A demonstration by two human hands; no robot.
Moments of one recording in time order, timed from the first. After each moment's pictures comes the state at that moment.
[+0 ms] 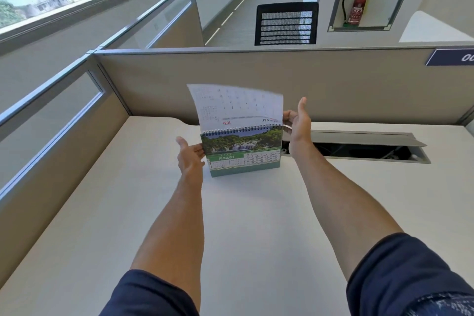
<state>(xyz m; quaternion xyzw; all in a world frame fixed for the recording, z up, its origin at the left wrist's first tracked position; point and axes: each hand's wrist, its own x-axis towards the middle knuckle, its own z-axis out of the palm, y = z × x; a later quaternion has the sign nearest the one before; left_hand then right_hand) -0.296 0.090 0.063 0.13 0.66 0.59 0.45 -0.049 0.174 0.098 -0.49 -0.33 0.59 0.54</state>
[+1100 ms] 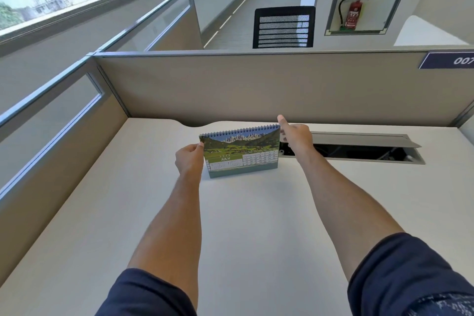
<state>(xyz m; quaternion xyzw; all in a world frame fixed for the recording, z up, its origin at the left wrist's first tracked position) -0.298 0.088 0.063 0.25 0.76 0.51 0.32 -0.030 0.180 0.072 -0.67 -0.46 0.42 0.40</state>
